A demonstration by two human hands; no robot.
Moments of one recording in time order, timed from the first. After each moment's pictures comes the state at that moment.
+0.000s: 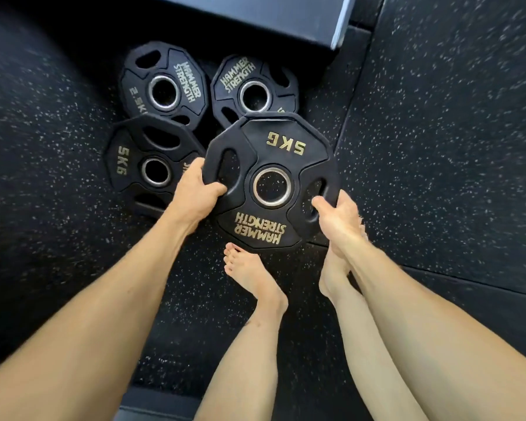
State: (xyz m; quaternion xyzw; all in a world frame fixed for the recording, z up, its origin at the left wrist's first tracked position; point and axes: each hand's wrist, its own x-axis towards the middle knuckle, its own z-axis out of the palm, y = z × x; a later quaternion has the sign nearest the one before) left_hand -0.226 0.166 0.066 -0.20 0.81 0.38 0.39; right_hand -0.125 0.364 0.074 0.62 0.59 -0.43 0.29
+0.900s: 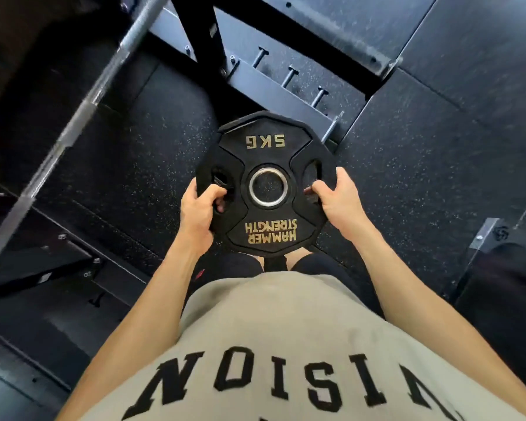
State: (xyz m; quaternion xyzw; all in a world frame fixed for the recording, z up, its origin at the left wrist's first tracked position) left_hand -0.065 0.119 0.657 -0.39 0.59 0.69 0.13; right_hand -0.085 0.354 0.642 0.25 0.78 -0.52 0.22
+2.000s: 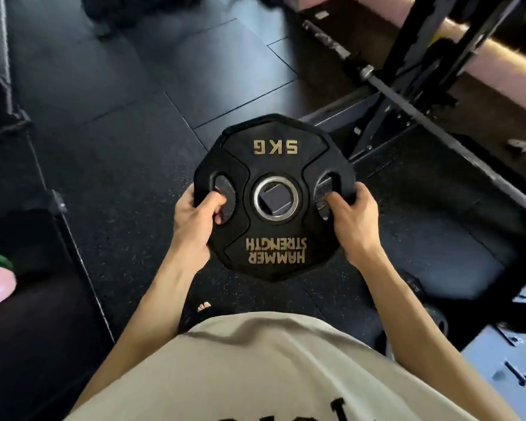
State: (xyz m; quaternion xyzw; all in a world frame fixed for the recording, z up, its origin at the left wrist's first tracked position) left_hand 0.400 0.385 0.797 -0.67 0.14 0.40 -0.61; right_hand 0.196 0.293 0.786 -0.54 0.60 -0.36 0.47
